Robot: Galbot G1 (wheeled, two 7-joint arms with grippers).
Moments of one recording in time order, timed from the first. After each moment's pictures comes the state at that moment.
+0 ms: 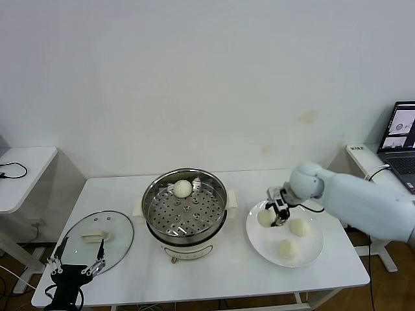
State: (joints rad) left arm 1.86 -1.29 -0.80 -2.19 -0.09 -0.04 -0.09; right arm 0.26 0.73 -1.10 1.43 0.09 -0.35 -0.98
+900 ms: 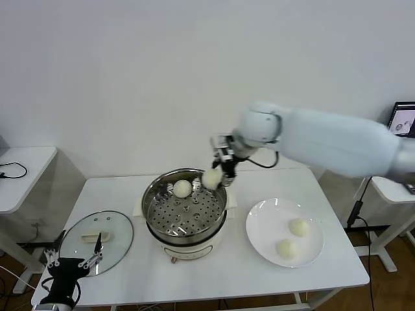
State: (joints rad) left arm 1.83 -1.26 -0.82 -2.19 -0.11 -0.03 -0.08; right arm 0.64 1.13 -1.28 1.43 0.51 -0.52 -0.87
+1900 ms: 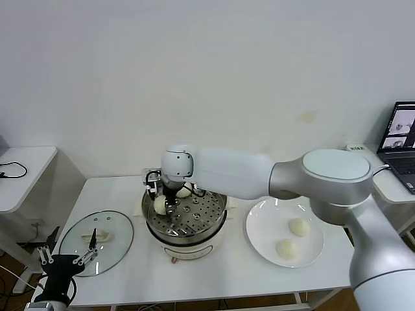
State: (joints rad) left arm 1.82 -1.26 -0.84 -2.21 -0.12 -0.03 -0.08; right arm 0.41 1.54 -1.26 1.09 0.50 -0.64 -0.76
